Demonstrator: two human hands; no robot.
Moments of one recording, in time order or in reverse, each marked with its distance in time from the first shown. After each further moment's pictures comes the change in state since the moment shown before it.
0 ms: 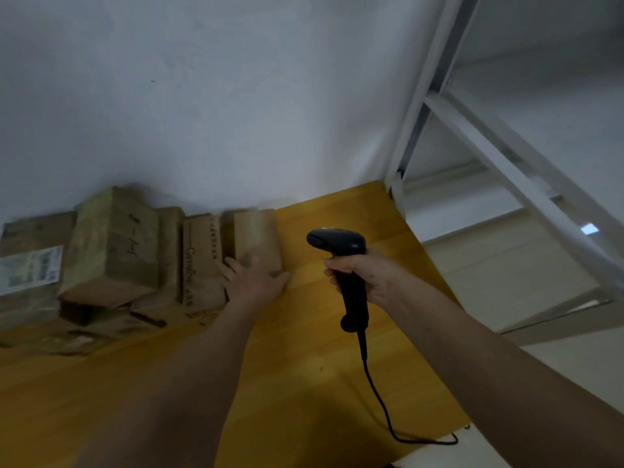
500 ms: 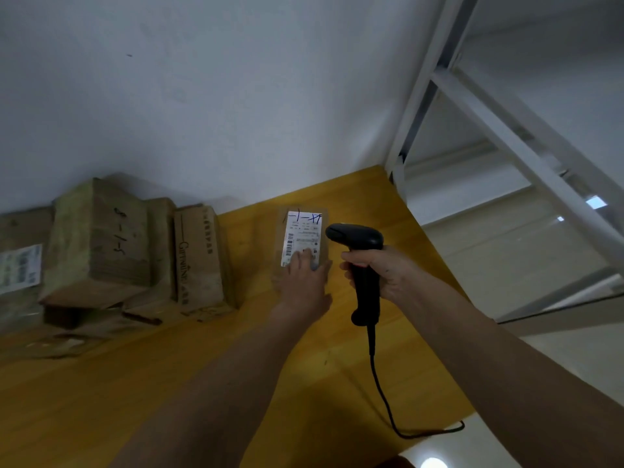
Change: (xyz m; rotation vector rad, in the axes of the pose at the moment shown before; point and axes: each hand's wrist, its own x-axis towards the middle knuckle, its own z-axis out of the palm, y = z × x) left_hand -0.016 0.042 0.059 0.291 0.087 0.581; right_hand 0.022 0.012 -0.014 0.072 0.125 0.053
